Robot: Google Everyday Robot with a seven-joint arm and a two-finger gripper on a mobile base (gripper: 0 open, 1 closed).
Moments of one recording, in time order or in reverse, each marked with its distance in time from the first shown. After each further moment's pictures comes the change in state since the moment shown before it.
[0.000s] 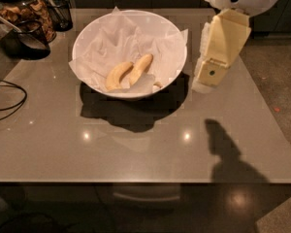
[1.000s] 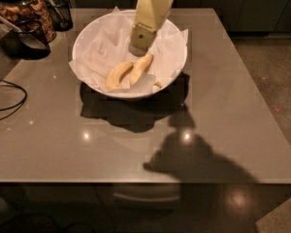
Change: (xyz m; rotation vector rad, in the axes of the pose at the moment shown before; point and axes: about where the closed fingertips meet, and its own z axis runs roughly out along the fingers) arm -0.085 -0.049 0.026 0.036 -0.007 0.121
